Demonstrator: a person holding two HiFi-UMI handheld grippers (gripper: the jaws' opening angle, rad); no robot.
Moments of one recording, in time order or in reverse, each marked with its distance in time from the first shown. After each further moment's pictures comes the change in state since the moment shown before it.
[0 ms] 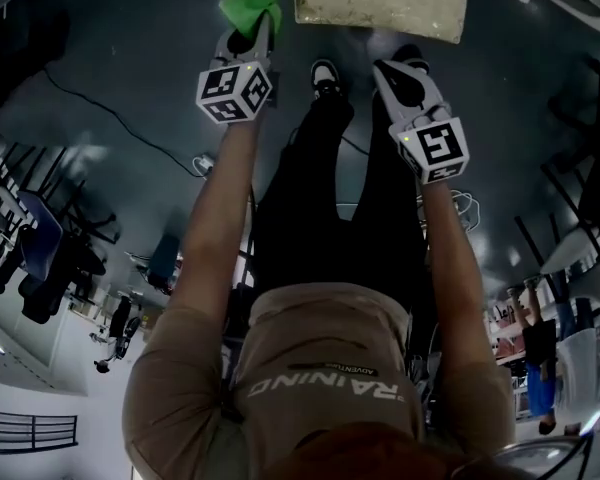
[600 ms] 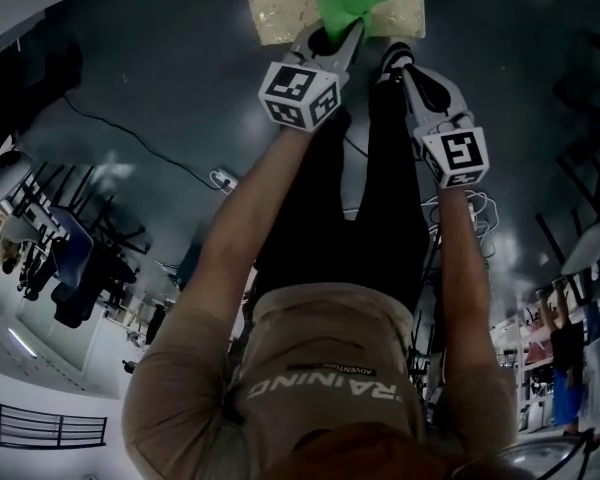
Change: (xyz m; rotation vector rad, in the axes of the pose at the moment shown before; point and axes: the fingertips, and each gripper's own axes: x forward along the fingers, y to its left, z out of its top) left arm 0.087 -0.258 0.011 0.045 0.042 -0.388; right arm -0.100 -0.121 -0.020 0.082 -0.048 -0.154
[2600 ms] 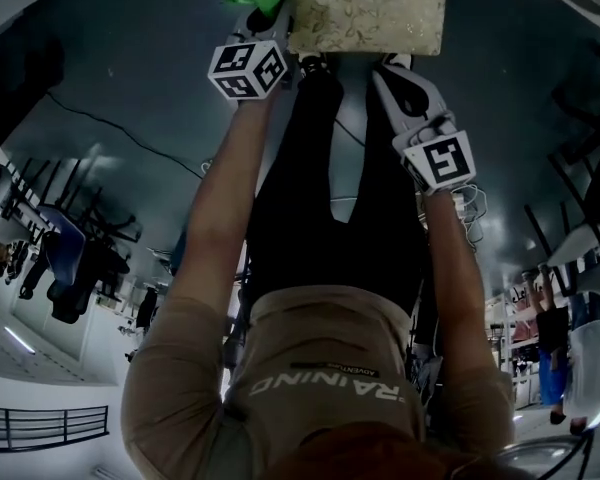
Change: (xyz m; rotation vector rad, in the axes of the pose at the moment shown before) left arm -0.001 0.196 -0.012 -0.070 0.033 0.231; right arm 0.087 0.034 0.040 0.041 -0.054 0.135
